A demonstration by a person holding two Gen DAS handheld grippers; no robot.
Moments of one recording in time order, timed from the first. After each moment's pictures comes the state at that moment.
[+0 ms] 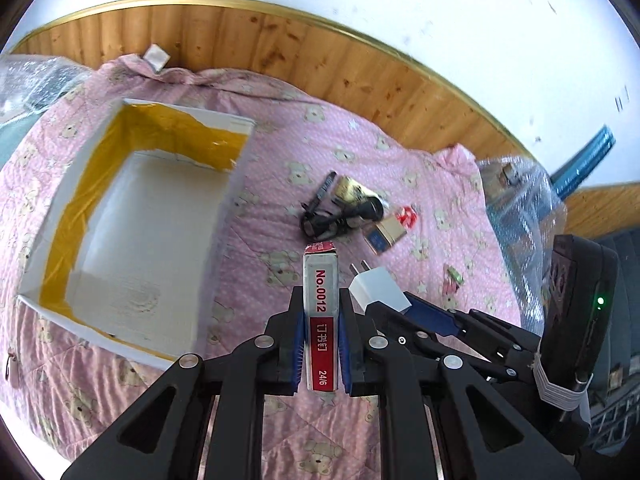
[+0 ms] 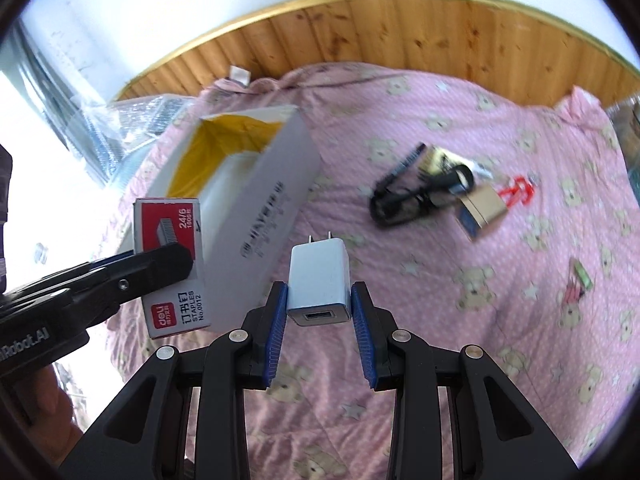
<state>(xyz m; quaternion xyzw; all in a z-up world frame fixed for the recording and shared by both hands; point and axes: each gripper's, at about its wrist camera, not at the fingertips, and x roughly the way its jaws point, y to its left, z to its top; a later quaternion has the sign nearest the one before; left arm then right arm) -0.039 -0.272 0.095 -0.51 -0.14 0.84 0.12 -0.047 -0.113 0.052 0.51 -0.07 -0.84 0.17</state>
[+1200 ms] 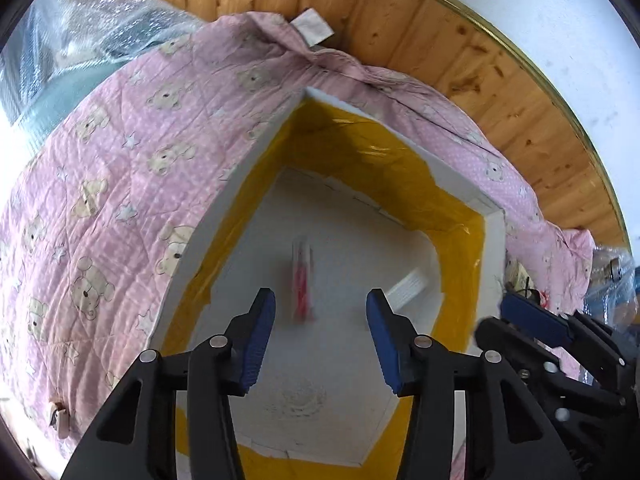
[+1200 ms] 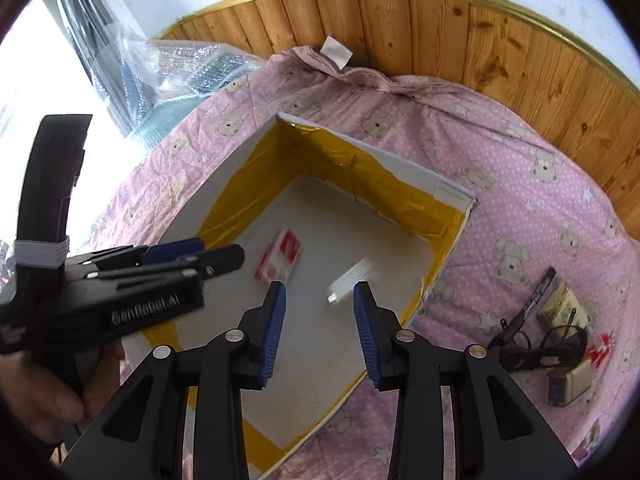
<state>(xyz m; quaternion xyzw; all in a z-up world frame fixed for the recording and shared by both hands) -0.166 -0.449 0.017 -0.55 -0.17 0.82 -0.04 -0.188 -0.278 0.023 0.53 0.03 -0.81 0.27</state>
